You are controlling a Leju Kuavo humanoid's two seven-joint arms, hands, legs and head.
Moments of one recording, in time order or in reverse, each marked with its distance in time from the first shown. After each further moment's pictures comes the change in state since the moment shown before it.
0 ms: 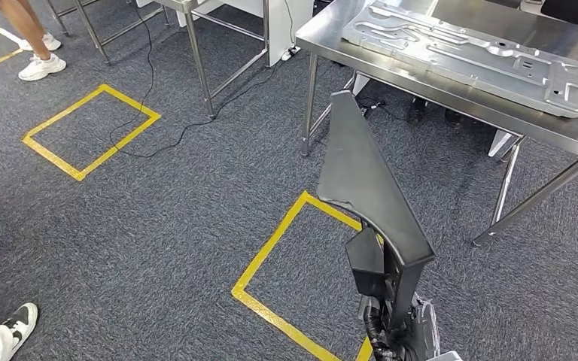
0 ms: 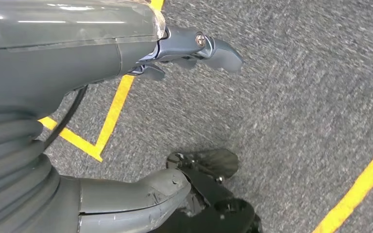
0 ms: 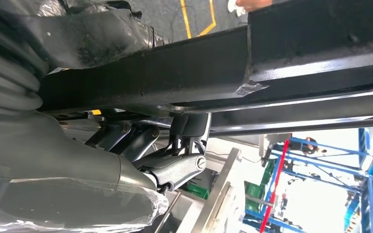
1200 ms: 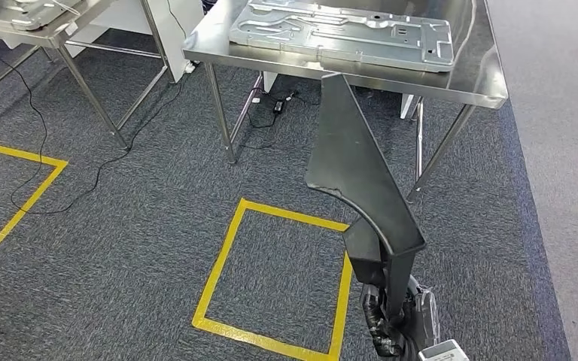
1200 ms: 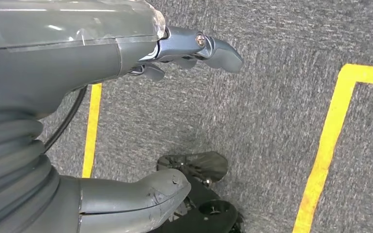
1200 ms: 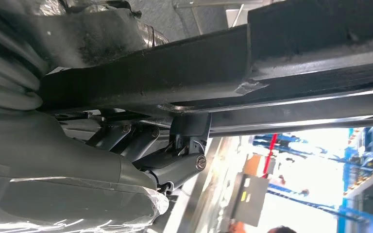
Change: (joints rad) left arm -0.033 0.041 0.012 0.080 0.001 0.055 -0.001; right arm -0.054 -0.014 0.021 -0.019 0.033 -0.022 0.055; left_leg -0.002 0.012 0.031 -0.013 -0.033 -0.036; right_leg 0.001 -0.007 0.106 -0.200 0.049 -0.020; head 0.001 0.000
